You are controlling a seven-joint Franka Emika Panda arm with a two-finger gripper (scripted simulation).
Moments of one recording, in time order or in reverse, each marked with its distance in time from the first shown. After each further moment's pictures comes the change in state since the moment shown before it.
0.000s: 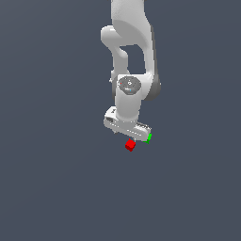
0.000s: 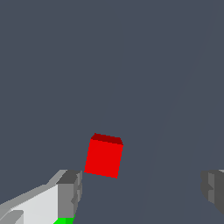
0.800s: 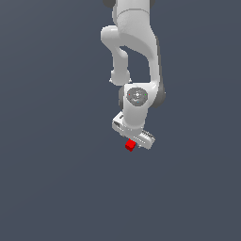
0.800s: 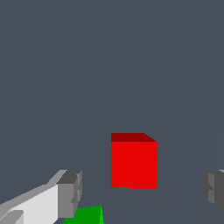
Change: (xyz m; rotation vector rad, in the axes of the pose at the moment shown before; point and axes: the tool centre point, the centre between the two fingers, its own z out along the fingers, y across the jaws) arm -0.009 -0.029 0.036 0.007 -0.018 0.178
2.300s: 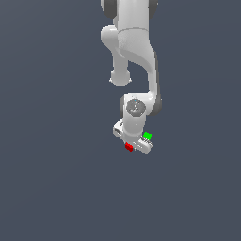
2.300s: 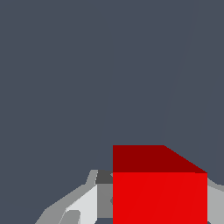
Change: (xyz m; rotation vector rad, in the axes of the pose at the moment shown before) arm 0.000 -0.001 0.050 0.001 0.000 0.003
